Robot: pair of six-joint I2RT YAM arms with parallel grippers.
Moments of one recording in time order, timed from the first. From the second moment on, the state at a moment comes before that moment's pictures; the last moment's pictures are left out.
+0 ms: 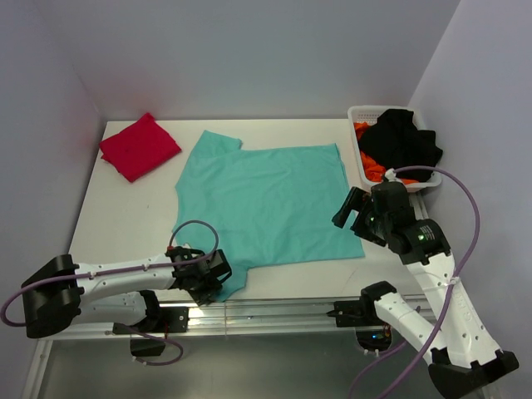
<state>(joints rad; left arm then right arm) -1.14 1.15 0.54 -0.84 -0.17 -1.81 0.31 0.76 0.99 -1.07 0.07 0.70</state>
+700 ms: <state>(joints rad) -0.93 1.22 0.59 -0.77 -0.22 -1.60 0.31 0.73 0.82 -1.10 0.08 0.71</state>
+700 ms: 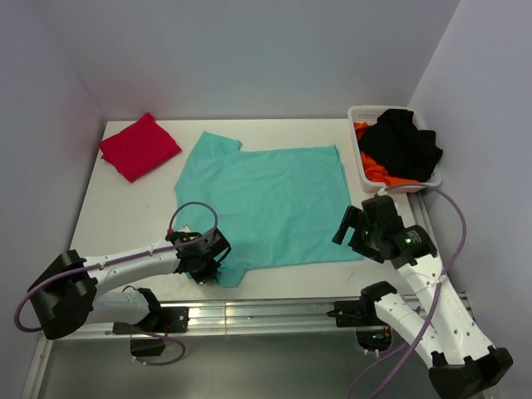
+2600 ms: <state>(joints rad) -0.49 1.25 0.80 -0.77 -0.21 -1.09 0.31 1.10 0.50 -0.84 0.24 1.15</state>
